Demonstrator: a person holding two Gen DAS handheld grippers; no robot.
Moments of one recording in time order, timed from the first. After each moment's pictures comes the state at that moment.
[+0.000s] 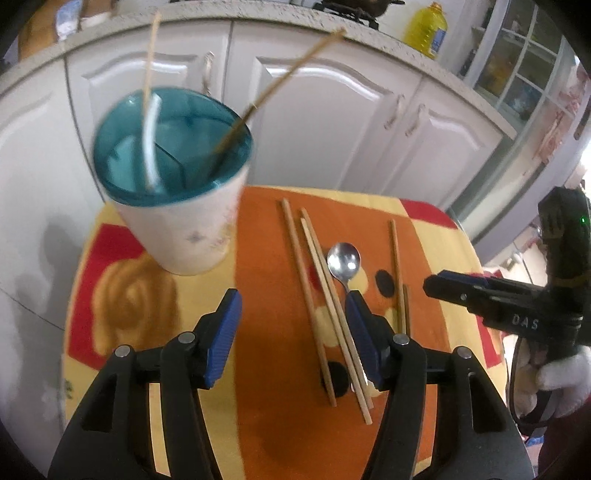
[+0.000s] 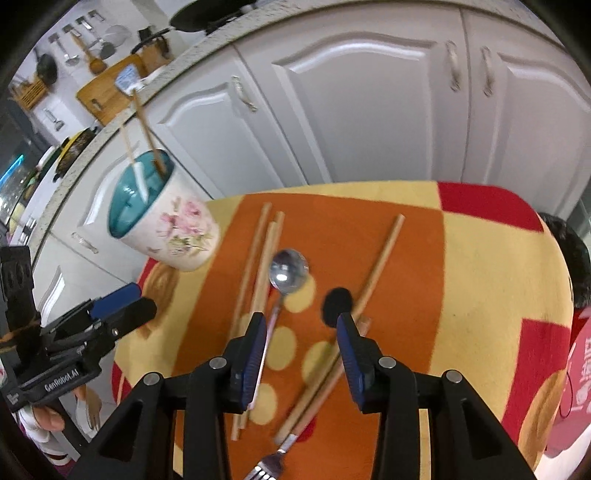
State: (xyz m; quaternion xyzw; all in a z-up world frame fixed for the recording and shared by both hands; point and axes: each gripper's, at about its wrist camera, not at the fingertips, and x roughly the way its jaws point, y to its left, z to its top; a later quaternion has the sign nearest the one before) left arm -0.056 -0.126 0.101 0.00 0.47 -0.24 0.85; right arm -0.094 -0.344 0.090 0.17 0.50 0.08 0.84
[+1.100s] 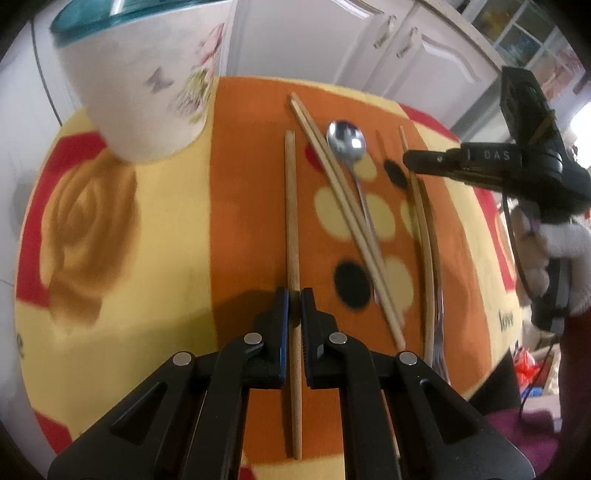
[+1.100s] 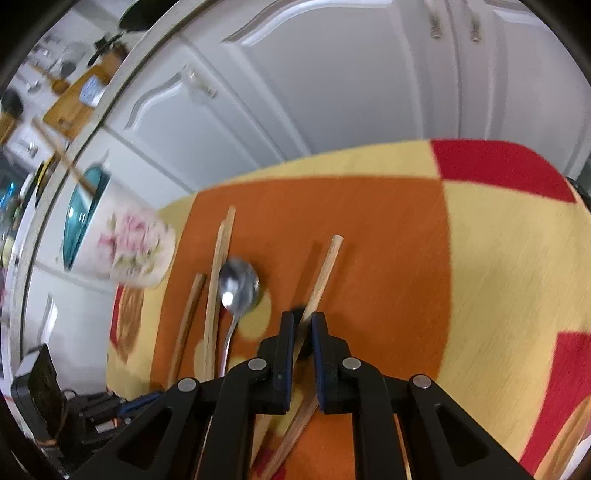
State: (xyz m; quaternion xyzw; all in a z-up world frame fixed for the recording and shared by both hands) left arm -0.082 -0.122 0.031 0.04 0.56 -0.27 0.78; right arm -0.053 -0.363 0.036 0.21 0.54 0.07 0.81
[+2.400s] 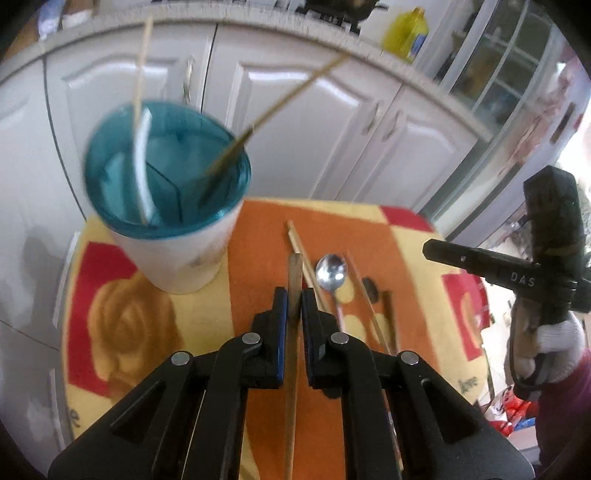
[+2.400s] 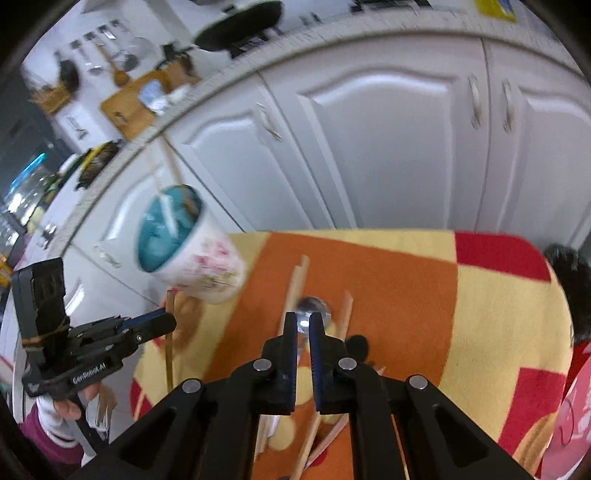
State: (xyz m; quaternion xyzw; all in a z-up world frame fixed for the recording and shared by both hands) left arm -0.052 -0.092 0.127 -0.02 0.45 -0.30 0.84; right arm -0.077 -0.340 0.134 0.16 0.45 0.13 0.87
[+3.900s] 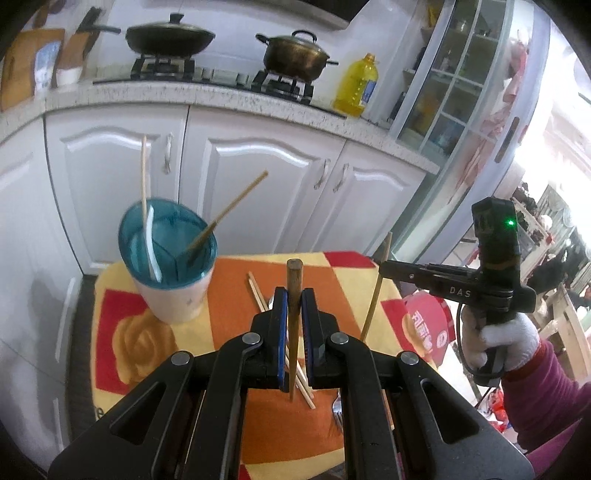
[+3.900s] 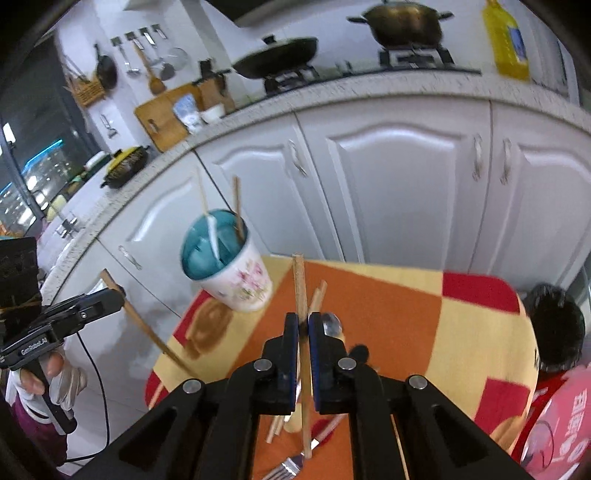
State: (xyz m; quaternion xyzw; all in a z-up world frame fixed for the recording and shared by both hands) left arm -0.103 -0.074 0.223 -0.04 0.37 -0.35 0.86; right arm -0.124 -0.337 0.201 0.13 0.40 0.14 0.90
